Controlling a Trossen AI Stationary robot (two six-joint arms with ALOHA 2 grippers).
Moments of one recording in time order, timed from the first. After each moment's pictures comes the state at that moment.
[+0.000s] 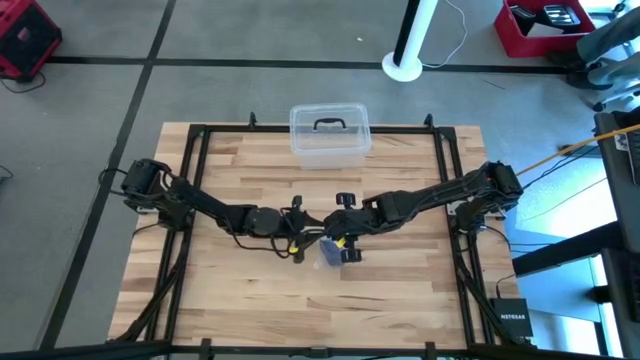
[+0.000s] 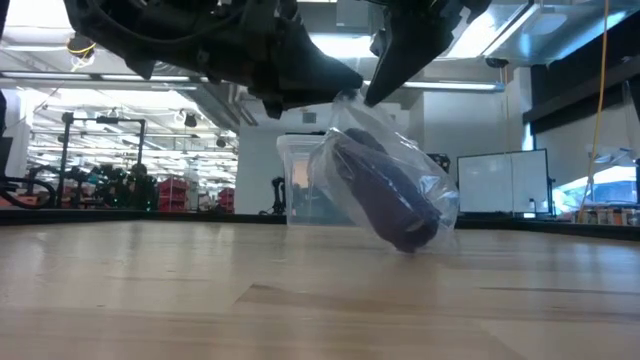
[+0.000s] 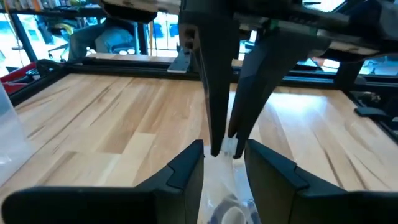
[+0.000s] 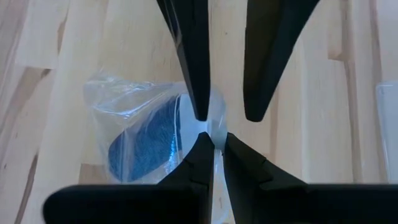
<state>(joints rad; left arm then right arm) -0.21 1.66 0.72 0.76 -0.30 -0.09 0.22 1.71 1.37 -0.68 0.17 0.05</state>
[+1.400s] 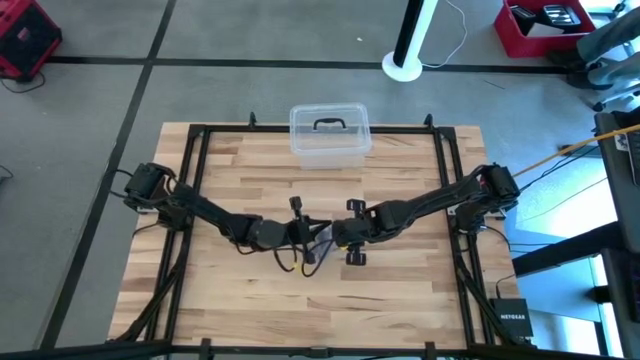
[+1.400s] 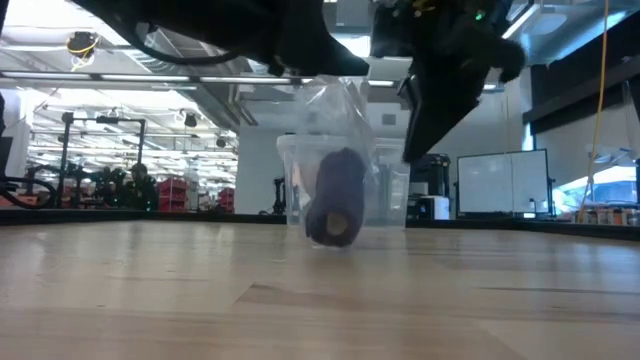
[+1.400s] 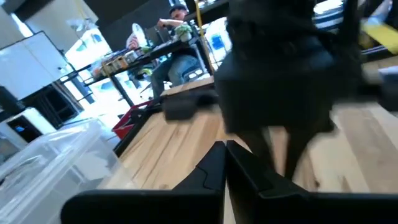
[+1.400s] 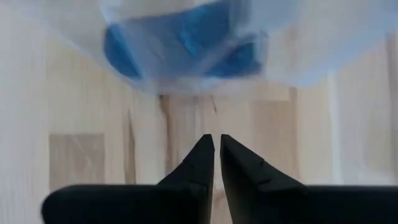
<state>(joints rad) -0.31 1.70 0.84 0.72 -0.67 0.29 0.24 1.74 1.23 -0.67 0.21 0.20</state>
